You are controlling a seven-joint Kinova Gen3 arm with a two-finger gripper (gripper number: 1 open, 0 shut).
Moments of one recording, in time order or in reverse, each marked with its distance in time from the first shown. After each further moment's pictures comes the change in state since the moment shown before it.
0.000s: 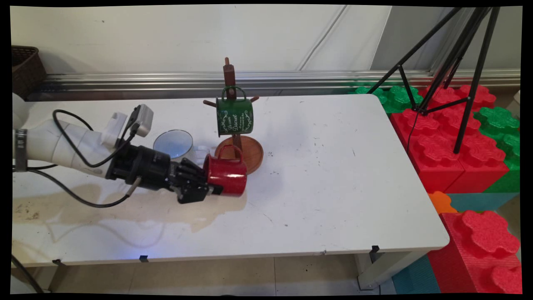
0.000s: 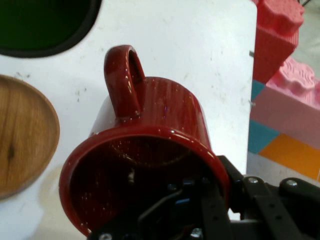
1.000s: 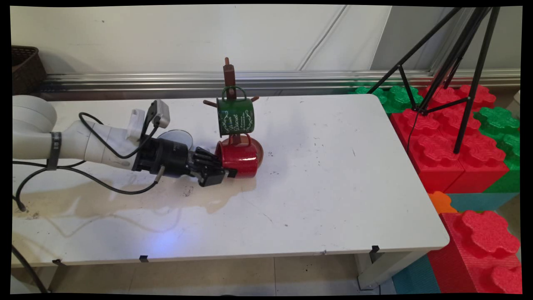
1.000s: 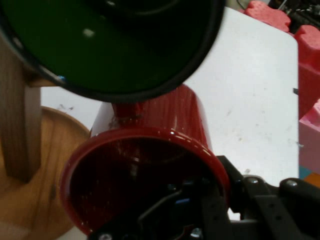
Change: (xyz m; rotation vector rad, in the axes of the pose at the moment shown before) arm 0.002 -0.030 0.032 0.059 0.085 -0.025
